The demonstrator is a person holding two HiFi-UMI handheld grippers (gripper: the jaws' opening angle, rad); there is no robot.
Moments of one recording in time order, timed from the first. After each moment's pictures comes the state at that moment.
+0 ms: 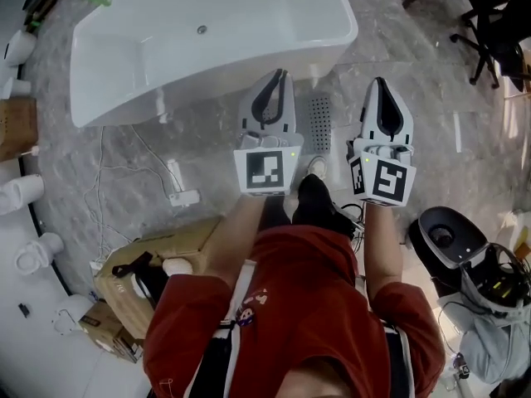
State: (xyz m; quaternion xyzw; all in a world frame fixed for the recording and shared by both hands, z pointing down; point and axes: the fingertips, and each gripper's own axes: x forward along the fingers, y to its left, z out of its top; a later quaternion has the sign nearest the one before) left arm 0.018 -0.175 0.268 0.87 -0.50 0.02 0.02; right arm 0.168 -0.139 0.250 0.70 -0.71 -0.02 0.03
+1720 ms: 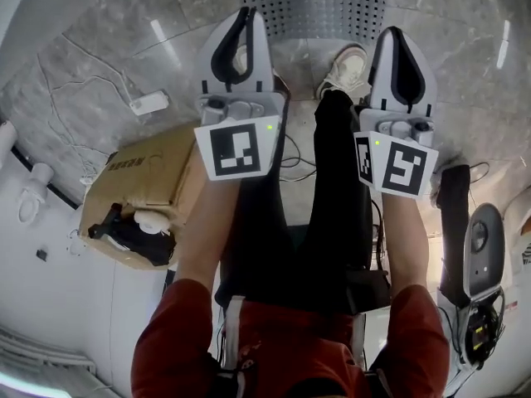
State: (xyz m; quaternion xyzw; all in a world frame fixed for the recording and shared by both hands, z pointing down) left arm -0.055 -0.141 0.775 0.82 -0.53 0.17 0.13; right arm 0.108 -0.112 0.769 0.64 -0.74 0.17 0.13
